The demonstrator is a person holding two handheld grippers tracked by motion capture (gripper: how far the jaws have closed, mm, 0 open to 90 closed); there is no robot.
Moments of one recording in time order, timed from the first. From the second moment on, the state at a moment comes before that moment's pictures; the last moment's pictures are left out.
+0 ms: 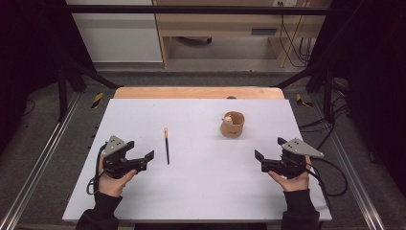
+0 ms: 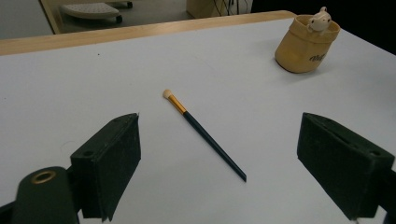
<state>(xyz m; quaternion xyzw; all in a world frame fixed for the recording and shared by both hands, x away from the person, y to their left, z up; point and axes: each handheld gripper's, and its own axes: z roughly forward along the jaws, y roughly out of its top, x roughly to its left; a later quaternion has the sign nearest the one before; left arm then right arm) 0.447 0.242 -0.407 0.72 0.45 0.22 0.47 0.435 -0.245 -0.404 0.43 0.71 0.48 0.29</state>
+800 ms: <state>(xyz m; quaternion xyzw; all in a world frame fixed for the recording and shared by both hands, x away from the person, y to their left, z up) 0.483 0.208 -0.412 0.74 0.46 0.22 0.44 0.432 -0.246 -0.405 0.43 0.71 0.47 0.30</state>
